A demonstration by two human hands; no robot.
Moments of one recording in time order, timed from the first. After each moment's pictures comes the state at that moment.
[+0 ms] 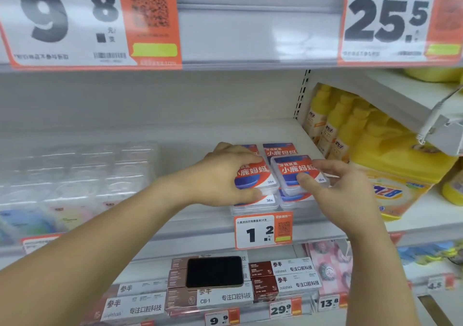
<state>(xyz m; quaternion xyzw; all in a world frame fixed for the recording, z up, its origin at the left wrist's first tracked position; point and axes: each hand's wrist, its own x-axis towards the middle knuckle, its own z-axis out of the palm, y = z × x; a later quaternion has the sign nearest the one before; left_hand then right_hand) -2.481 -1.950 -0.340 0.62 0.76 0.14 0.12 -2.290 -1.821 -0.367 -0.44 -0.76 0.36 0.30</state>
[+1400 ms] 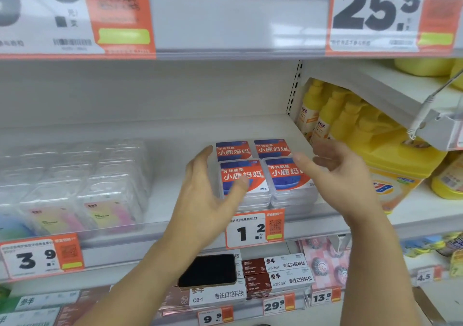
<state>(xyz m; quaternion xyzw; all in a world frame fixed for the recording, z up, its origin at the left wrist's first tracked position) -2.430 -1.975 -0.378 0.35 0.77 0.51 0.12 -2.290 -1.807 -0.358 -0.41 -0.74 0.43 0.31</state>
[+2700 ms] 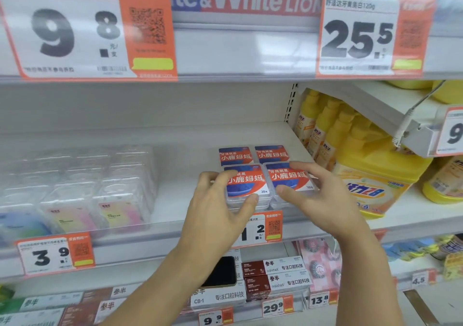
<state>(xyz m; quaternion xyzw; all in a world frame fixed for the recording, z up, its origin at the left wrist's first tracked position) -2.414 -1.978 -0.385 0.38 0.81 0.43 0.05 -2.282 -1.821 -0.375 -0.35 -0.80 0.42 0.25</state>
